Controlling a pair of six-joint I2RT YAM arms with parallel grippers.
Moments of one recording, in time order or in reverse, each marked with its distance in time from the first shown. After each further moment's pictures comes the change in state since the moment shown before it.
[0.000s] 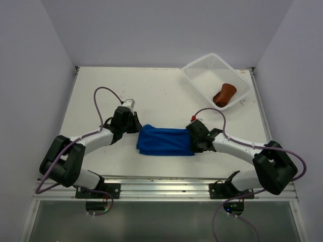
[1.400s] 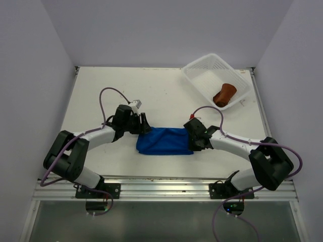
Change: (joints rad) left arm 0.010 0.055 0.031 0.015 0.278 0.009; right arm 0.003 0.052 0.051 -0.025 0.013 0.013
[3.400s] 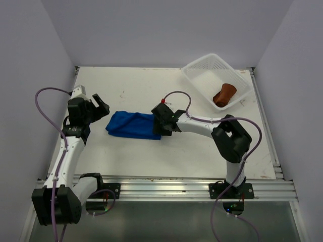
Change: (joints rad) left arm 0.489 -0.494 0.086 -0.352 -0.255 0.028; right arm 0.143 0.480 0.562 0.072 -0.029 0.203
